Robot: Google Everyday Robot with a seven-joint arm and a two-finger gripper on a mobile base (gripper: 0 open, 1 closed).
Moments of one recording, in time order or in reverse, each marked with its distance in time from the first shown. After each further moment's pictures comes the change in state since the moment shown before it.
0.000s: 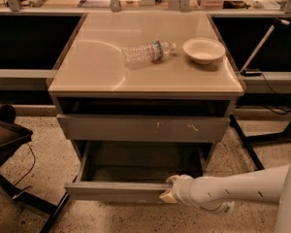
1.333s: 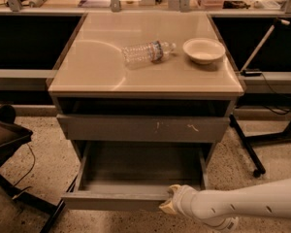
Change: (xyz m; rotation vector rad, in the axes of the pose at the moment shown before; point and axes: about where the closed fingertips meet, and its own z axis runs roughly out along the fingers) arm 0.008 0.031 -0.016 0.007 -0.016 0.037
